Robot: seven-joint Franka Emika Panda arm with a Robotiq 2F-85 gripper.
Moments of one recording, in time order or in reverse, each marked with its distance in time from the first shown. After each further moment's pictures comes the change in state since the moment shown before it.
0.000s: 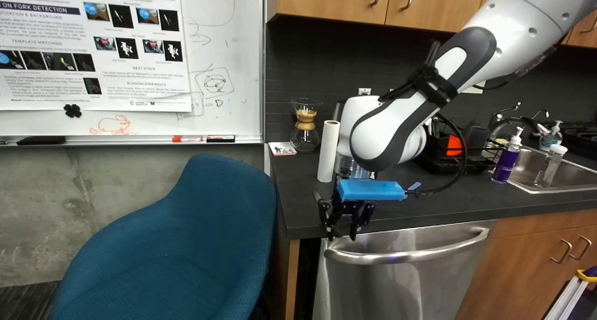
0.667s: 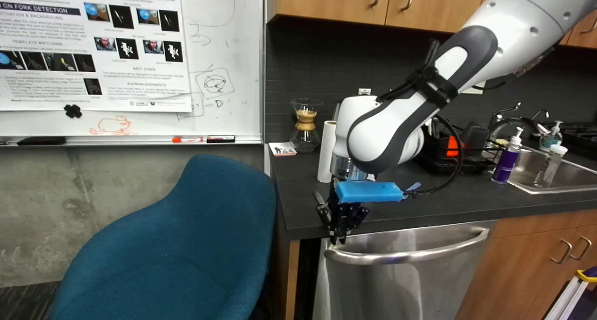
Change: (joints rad) arm 0.028 0.001 0.001 0.008 0.000 0.000 -0.036
